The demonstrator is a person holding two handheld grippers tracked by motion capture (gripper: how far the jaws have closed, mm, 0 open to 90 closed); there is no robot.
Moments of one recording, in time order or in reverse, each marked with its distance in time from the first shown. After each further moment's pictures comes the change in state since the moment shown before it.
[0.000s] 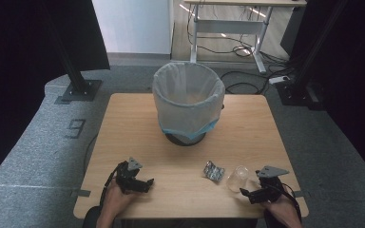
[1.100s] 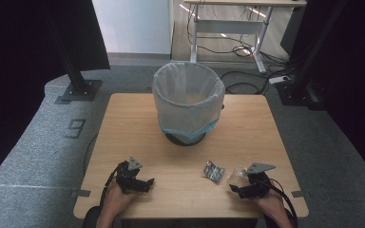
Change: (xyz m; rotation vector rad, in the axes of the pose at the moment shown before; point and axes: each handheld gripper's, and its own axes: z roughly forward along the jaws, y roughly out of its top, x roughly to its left) left arm 0.000 0.001 0.001 0.004 0.003 0.000; right arm 0.008 0.013 0.030 0.020 0.074 0.004
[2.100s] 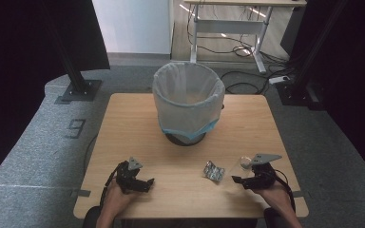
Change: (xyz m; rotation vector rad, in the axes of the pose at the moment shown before) left arm 0.000 0.000 0.000 0.000 0.000 0.000; right arm -0.007 0.037 -0.029 -0.022 0.049 -0.009
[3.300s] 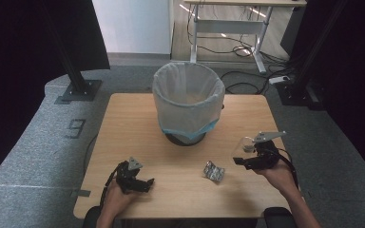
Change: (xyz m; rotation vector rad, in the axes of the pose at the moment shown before) left arm 0.000 0.000 0.000 0.003 -0.001 0.001; right arm -0.014 0.068 -0.028 0.005 -0.009 0.021
